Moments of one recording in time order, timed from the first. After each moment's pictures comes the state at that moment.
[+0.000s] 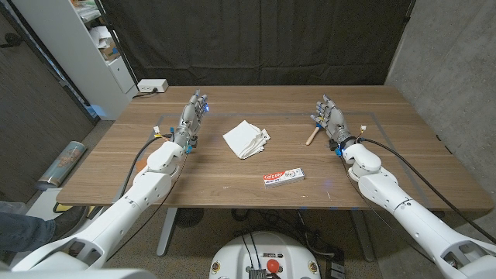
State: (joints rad) left arm 0.88 0.54 0.35 -1.36 -0.64 -0.32 -0.02; left_hand 0.16 -0.04 0.30 0.08 0.29 0.00 0.08 0.20 0.17 -0.06 0.04 0.22 0.20 -0.13 0.07 0.20 0.17 -0.17 0.02 0.40 0.17; right arm -0.90 -0.53 -0.38 -1.39 0.63 0.28 -0.02; right_hand 0.12 -0.11 0.37 0.00 0.36 0.09 0.09 0.20 0.19 0.04 0.09 0.20 0.19 -0.01 0.05 0.20 0.24 0.26 0.02 0.19 0.17
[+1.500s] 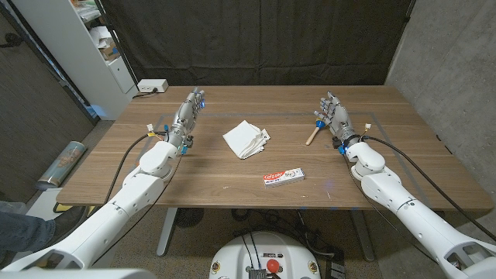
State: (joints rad) left arm 0.97 0.62 0.32 -1.52 -0.56 -0.32 0.06; left_hand 0.17 -0.02 0.30 0.07 0.29 0.02 0.08 0.20 0.17 -0.05 0.04 0.22 0.20 -0.10 0.07 0.20 0.18 -0.17 0.04 0.37 0.17; right arm -0.91 -0.54 -0.36 -1.40 0.63 0.30 -0.02; right_hand 0.12 -0.11 0.36 0.00 0.37 0.09 0.09 0.20 0.19 0.04 0.09 0.20 0.19 -0.01 0.05 0.20 0.23 0.27 0.02 0.19 0.17
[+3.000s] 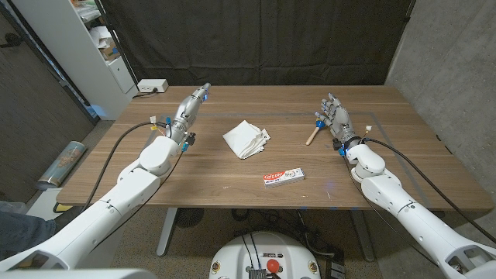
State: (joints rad) left arm 0.98 0.69 0.34 -1.65 -0.36 -0.28 0.15; left_hand 0.23 -0.01 0.32 0.03 0.28 0.04 0.08 0.20 0.17 -0.04 0.03 0.22 0.20 -0.10 0.06 0.20 0.18 -0.17 0.05 0.35 0.17; right arm -0.93 -0.53 -0.36 -1.41 0.62 0.31 -0.04; right_hand 0.12 -0.11 0.36 -0.01 0.37 0.09 0.09 0.20 0.19 0.05 0.09 0.20 0.19 -0.01 0.05 0.20 0.22 0.27 0.02 0.19 0.17
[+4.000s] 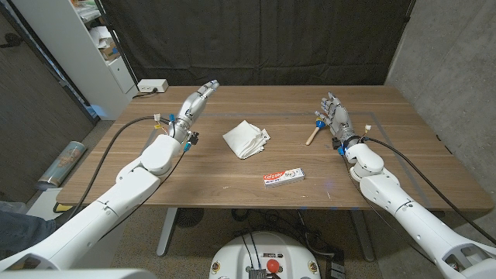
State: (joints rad) left arm 1.01 0.72 0.33 -1.74 -0.24 -0.26 0.20; left_hand 0.26 -0.01 0.33 0.01 0.27 0.04 0.07 0.20 0.17 -0.04 0.03 0.22 0.20 -0.10 0.06 0.20 0.18 -0.17 0.06 0.33 0.17; right arm -0.92 -0.52 -0.36 -1.40 0.62 0.32 -0.04; right_hand 0.12 -0.10 0.35 -0.01 0.37 0.09 0.08 0.20 0.19 0.06 0.09 0.20 0.19 -0.01 0.05 0.20 0.22 0.28 0.02 0.19 0.17
